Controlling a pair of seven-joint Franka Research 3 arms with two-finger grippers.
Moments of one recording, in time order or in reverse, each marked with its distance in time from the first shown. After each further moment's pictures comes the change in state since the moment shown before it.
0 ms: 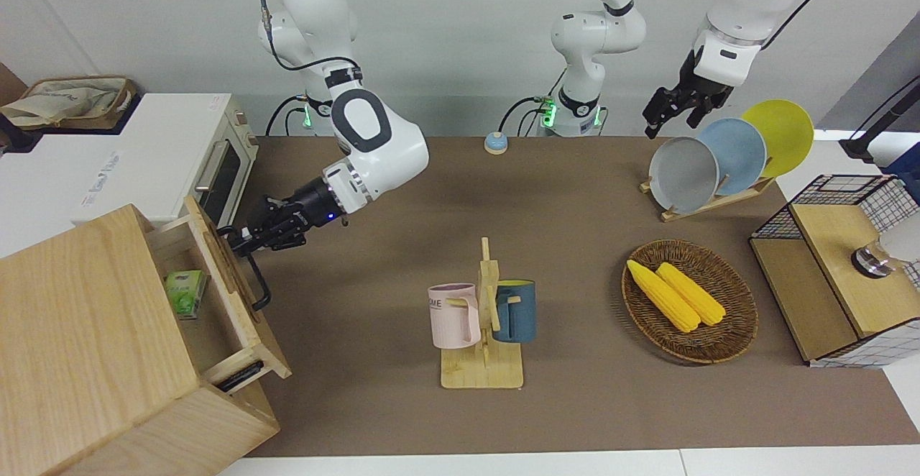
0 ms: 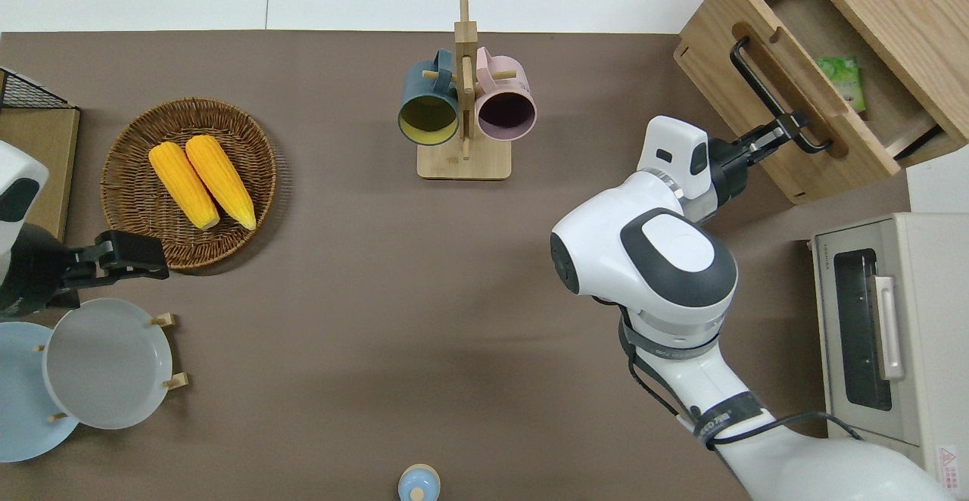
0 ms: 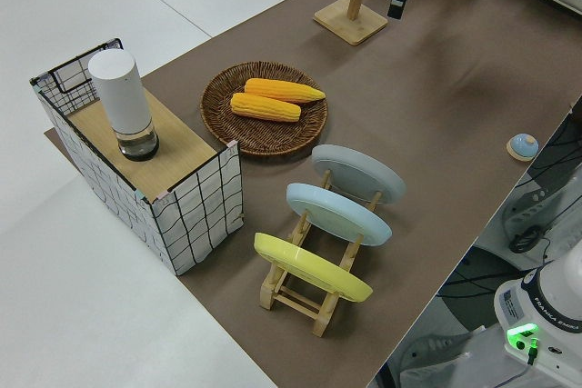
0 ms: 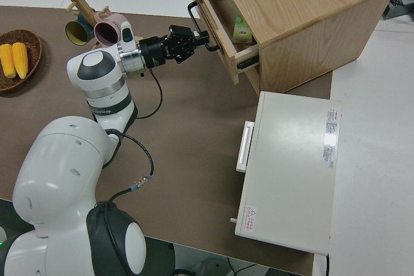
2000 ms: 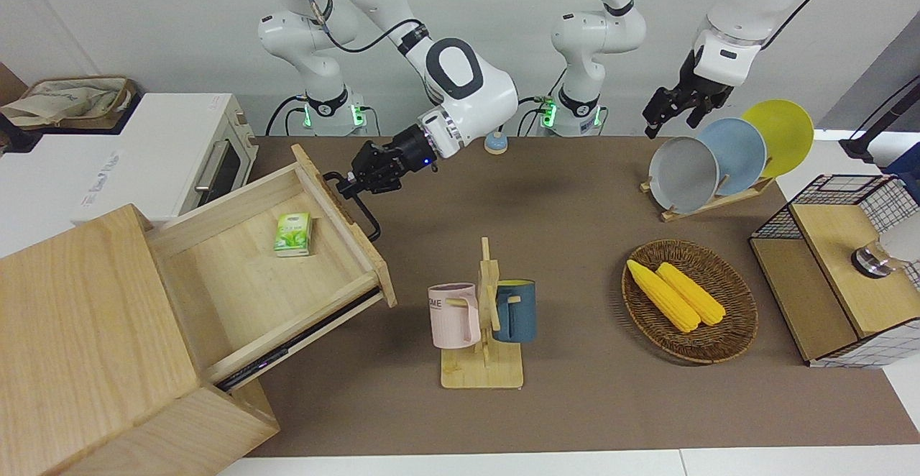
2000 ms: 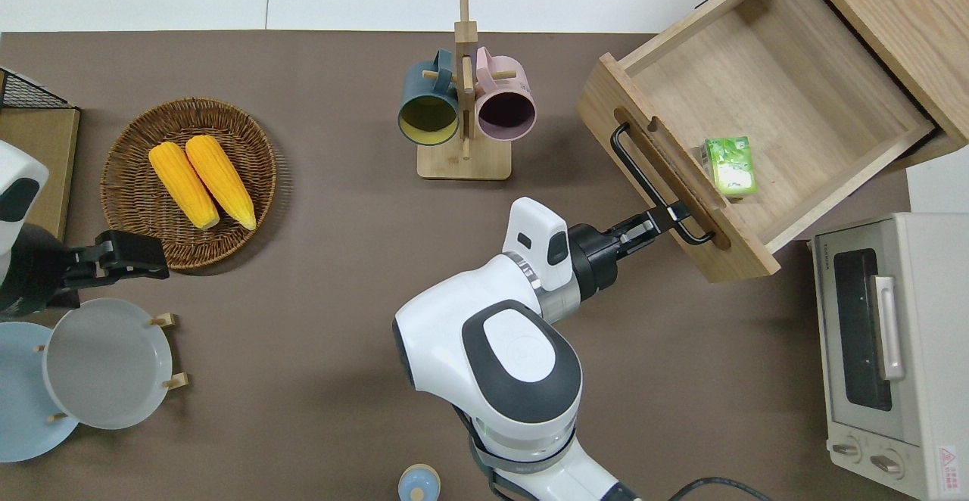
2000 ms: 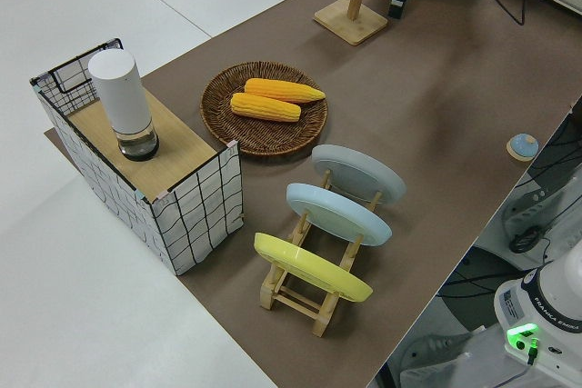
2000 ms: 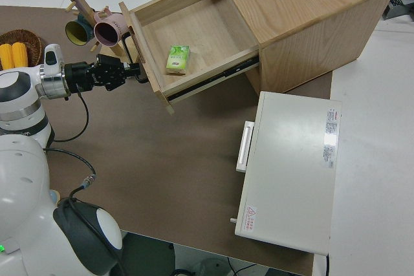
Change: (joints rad) left arm 0.000 0.000 0.000 0.000 0.000 0.000 0.000; right arm 0.023 0.011 0.354 0.083 0.230 -0.367 -0.018
